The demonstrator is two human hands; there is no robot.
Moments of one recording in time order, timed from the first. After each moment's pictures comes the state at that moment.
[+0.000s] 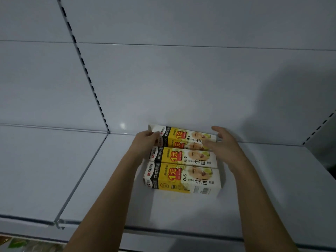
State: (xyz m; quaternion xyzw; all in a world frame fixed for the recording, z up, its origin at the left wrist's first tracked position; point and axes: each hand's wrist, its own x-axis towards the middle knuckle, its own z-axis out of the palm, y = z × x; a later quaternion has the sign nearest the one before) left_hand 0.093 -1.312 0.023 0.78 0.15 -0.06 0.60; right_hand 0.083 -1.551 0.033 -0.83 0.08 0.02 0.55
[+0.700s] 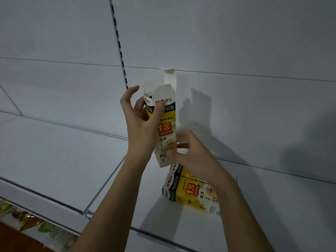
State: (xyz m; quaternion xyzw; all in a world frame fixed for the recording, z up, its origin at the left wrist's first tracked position) left_hand 0.028 -1.309 0.136 0.58 -0.05 0.36 0.73; right_hand 0.051 -1.446 0.092 -0.78 -0.25 0.09 0.57
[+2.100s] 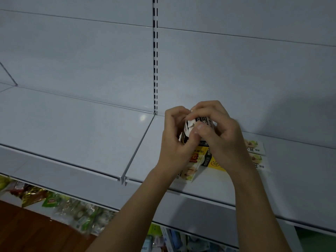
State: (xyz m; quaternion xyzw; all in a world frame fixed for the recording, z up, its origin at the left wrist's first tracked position) left_hand -0.043 -1.272 0.052 0.64 -0.17 0.32 0.67; right_hand -0.036 -1.384 0.098 -0.75 -0.31 -0.10 0.58
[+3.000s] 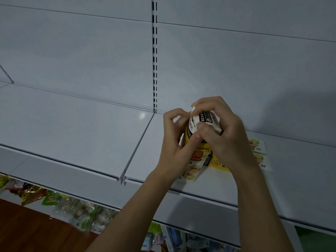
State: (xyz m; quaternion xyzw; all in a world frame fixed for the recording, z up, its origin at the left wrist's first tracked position) left_hand -0.045 -1.271 0.042 0.59 -0.21 0.24 0.74; right_hand -0.032 -1.386 0.100 -0.76 -0.30 -0.11 0.57
